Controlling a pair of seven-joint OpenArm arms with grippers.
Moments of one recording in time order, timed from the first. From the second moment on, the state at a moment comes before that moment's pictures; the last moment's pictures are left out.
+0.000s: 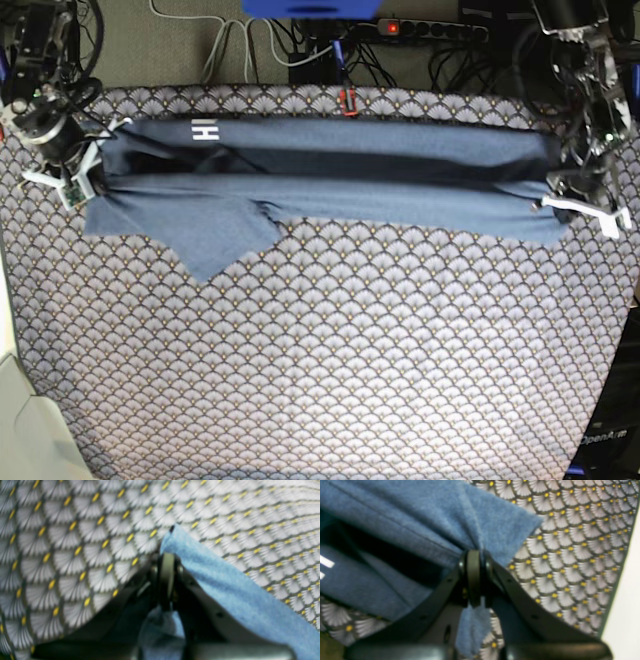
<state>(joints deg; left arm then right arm) 9.6 -17.1 -24.5 87.0 -31.8 -1.3 34.4 -20.6 17.2 25.7 99.4 -1.4 40.6 -25.9</state>
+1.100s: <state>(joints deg) 9.9 -17.8 -24.6 81.6 -31.1 -0.6 36.8 -21.7 16.0 25.7 99.0 -1.4 40.6 -30.6</state>
